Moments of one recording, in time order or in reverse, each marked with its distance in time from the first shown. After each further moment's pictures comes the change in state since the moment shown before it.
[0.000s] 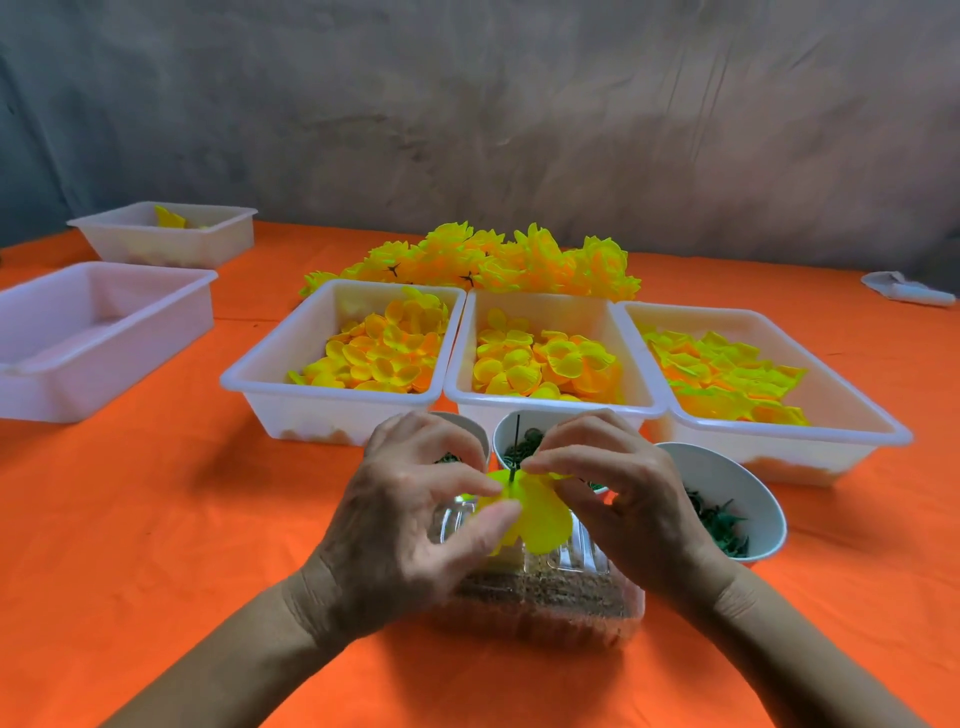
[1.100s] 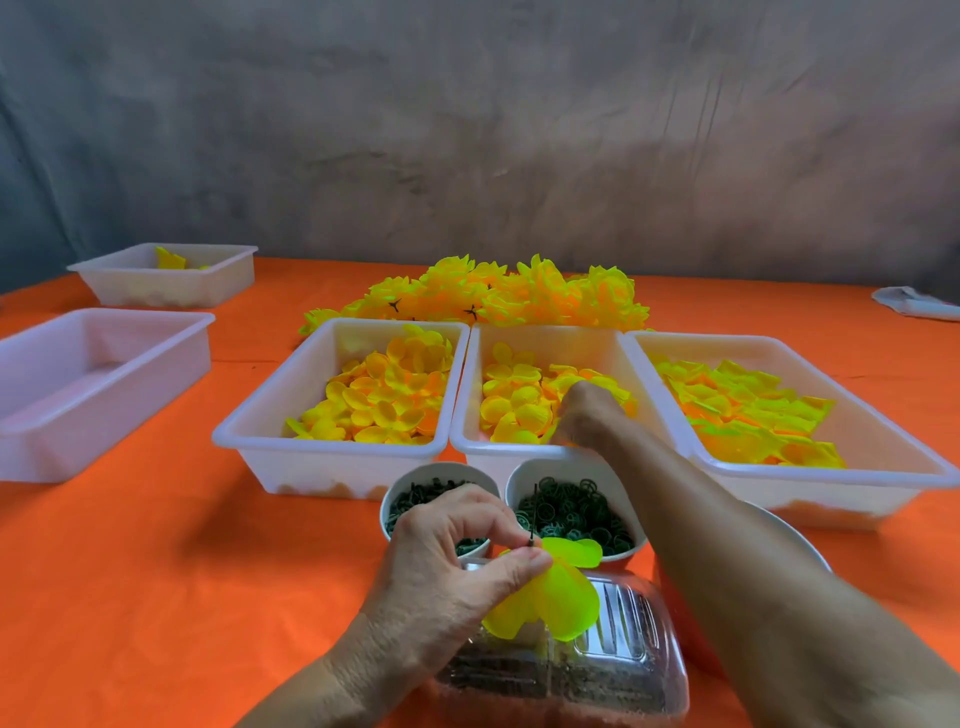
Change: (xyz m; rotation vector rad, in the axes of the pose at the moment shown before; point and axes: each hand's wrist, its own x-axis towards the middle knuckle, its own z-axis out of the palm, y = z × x) left_hand 0.014 -0.019 0.033 -0.540 0.001 -0.382; right_hand 0.111 0.143 0.057 -0.314 -0.476 1.007
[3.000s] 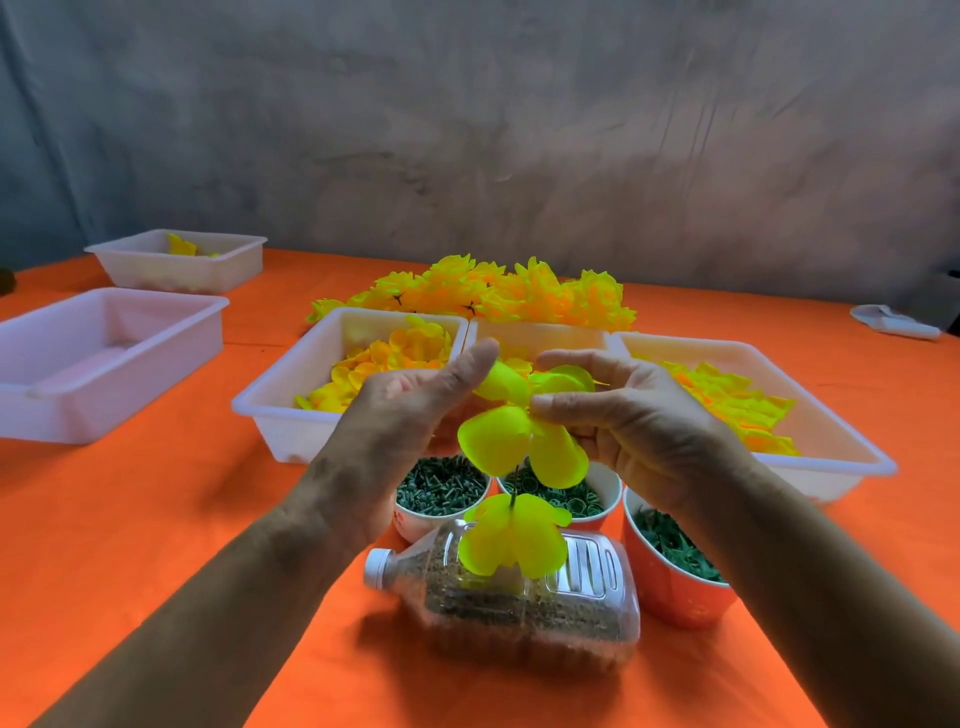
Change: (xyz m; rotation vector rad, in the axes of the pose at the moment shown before) left_hand 0.021 0.072 -0.036 -0.283 -0.072 -0.271; right_hand -0.195 -0.021 -0.067 1.238 -0.262 -0.301
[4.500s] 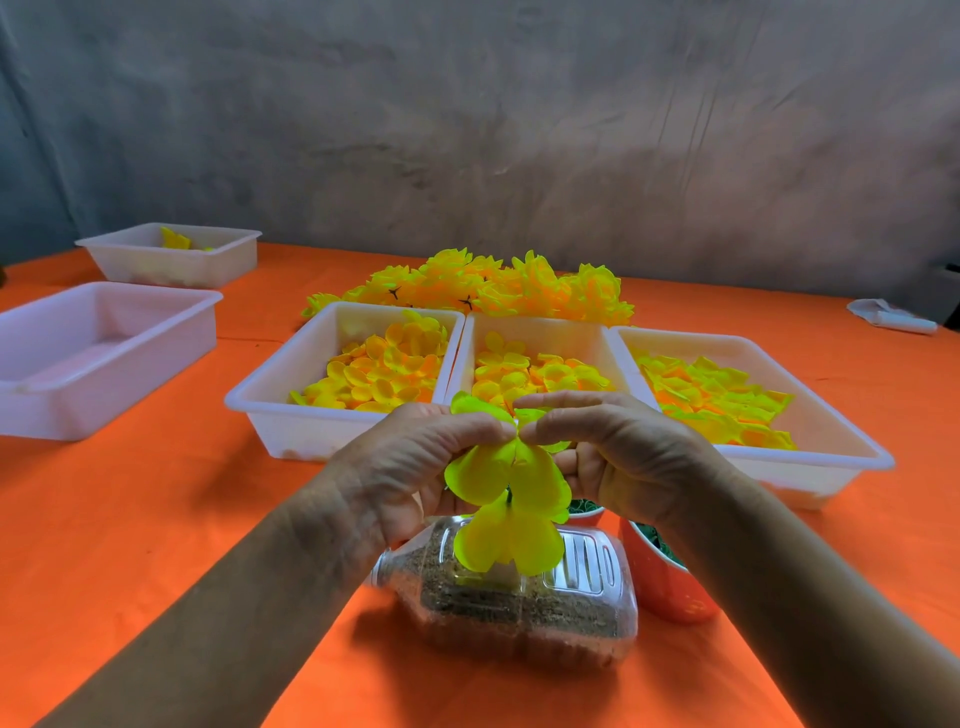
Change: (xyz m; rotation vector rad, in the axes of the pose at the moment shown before) left_hand 0.017 -0.022 0.004 -0.228 -0.103 -0.364; right_hand 0.005 0.014 0.001 0.012 -0.073 0.264
